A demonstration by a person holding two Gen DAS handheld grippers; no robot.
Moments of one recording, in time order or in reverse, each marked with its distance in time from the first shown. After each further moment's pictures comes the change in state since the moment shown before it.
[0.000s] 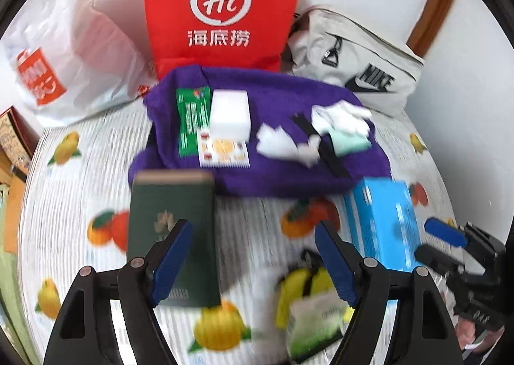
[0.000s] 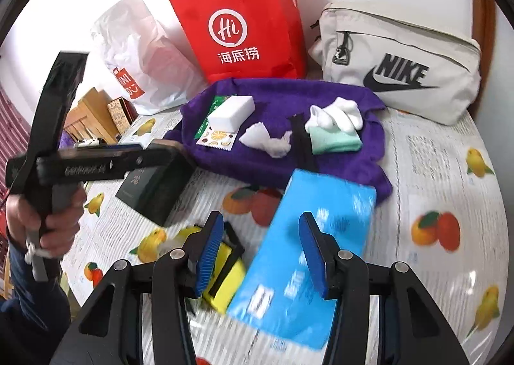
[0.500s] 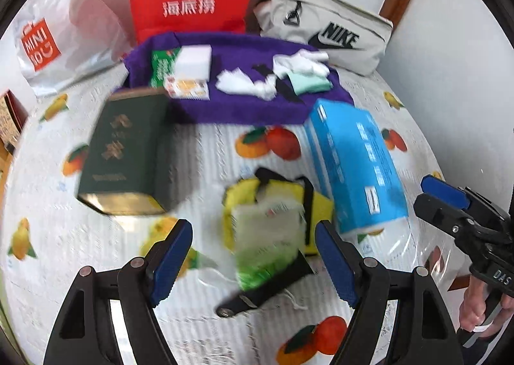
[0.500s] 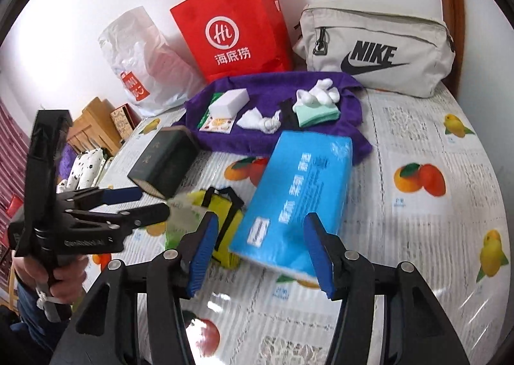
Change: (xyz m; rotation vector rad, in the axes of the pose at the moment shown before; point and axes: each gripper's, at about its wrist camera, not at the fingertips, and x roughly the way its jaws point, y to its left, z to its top) left arm -0.002 -0.044 -0.085 0.025 0.034 -0.037; right arm -0.036 -0.007 -0.058 0.054 -0.043 0.006
